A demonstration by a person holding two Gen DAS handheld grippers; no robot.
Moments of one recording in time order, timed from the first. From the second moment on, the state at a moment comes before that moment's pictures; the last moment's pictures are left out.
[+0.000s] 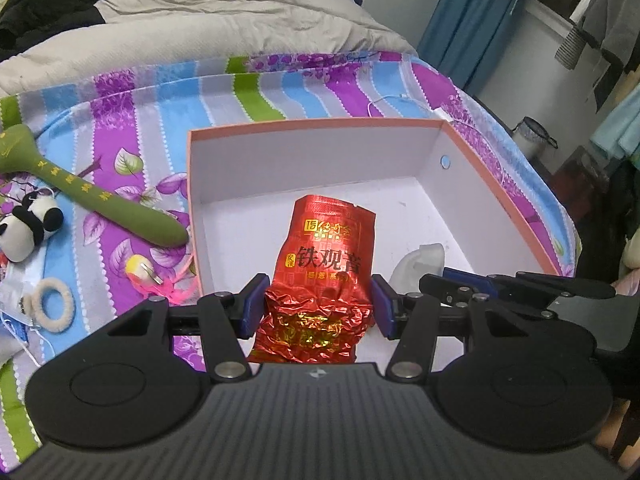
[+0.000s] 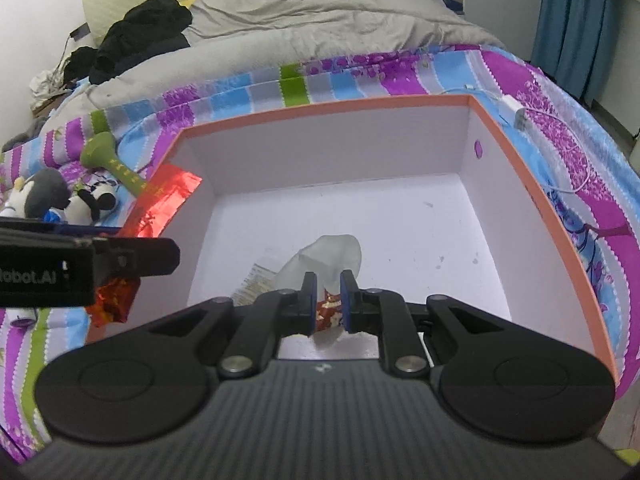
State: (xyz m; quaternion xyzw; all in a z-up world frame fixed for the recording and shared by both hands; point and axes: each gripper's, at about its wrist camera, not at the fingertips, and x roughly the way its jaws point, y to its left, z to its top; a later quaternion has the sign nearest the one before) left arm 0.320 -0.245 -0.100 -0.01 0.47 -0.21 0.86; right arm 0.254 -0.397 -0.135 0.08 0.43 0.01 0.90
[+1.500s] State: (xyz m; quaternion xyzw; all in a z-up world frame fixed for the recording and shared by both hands) left arm 0.145 -0.128 -0.007 -0.04 0.34 -0.16 0.93; right arm 0.112 -0.325 -0.038 0.08 0.29 0.10 0.95
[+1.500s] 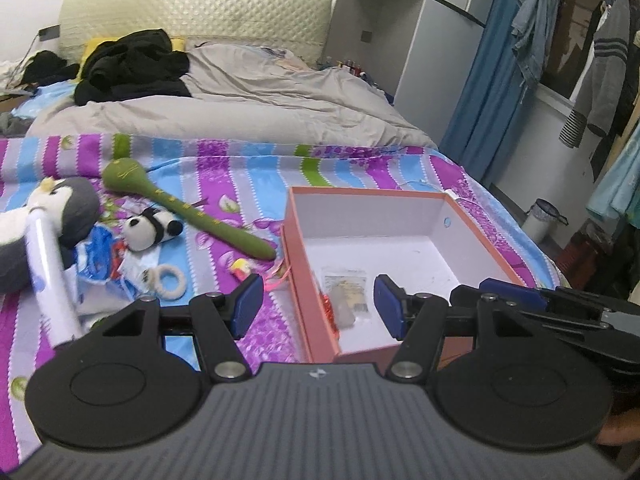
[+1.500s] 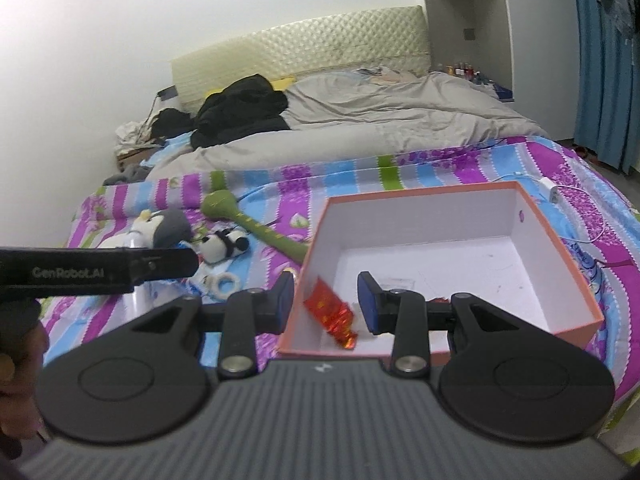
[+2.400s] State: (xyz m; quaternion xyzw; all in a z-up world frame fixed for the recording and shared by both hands) left arm 0.071 -0.024 -0.048 -0.09 0.37 -0.07 0.92; right arm 0.080 -0.235 -0.072 0.05 0.34 0.16 0.93
